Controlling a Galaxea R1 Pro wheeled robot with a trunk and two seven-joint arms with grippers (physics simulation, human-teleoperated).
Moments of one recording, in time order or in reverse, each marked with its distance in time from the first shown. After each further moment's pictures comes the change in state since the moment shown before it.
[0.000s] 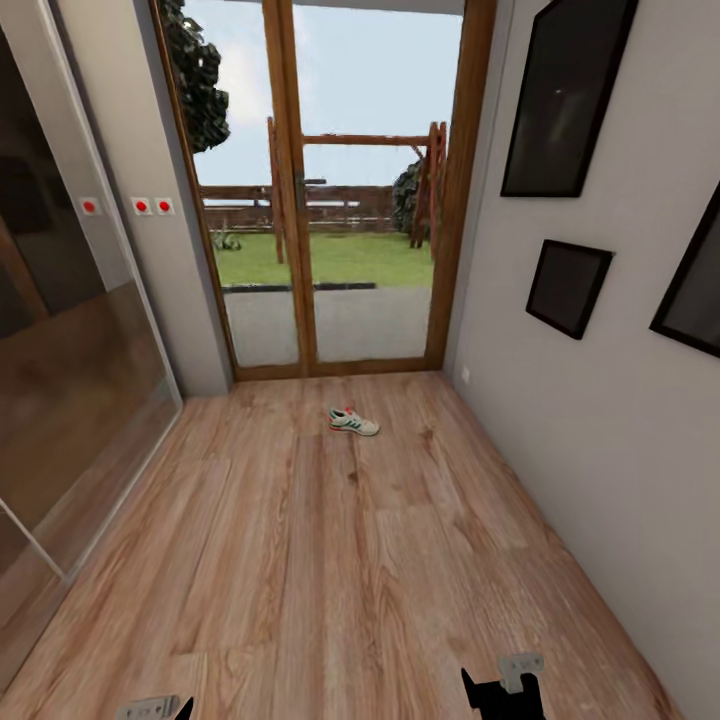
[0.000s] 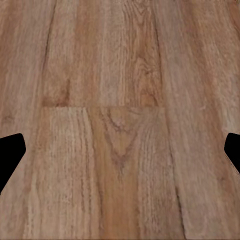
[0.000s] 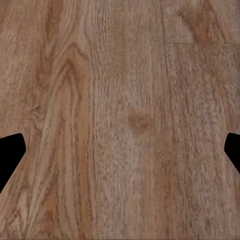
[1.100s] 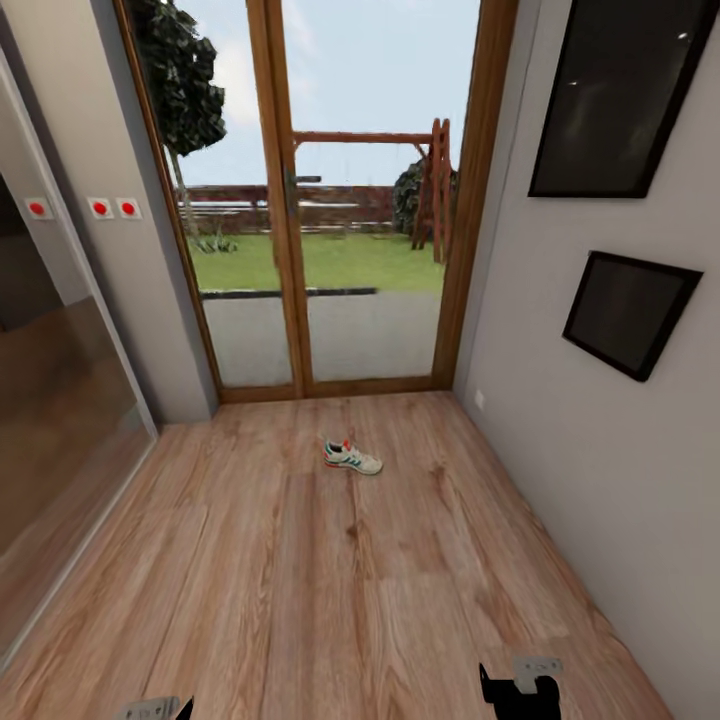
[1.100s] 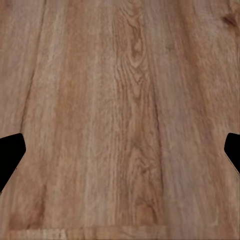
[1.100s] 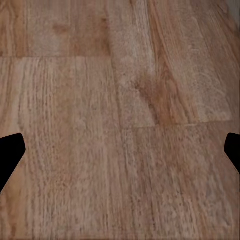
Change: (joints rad) left arm 0.000 0.000 0.000 0.004 0.000 0.000 -0.001; right arm 0.000 -0.001 -0.012 0.012 -0.001 -0.018 -0.157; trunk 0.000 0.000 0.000
